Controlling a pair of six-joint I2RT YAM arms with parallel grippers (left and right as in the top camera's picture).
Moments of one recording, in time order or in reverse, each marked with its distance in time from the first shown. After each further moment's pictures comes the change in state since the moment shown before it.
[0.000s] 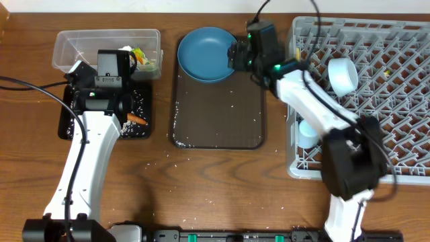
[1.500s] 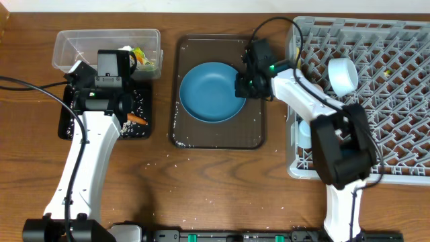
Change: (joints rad) left arm 0.000 0.000 0.000 0.000 0.000 0.000; right arm -0.016 0.050 0.019 -0.347 -0.169 -0.126
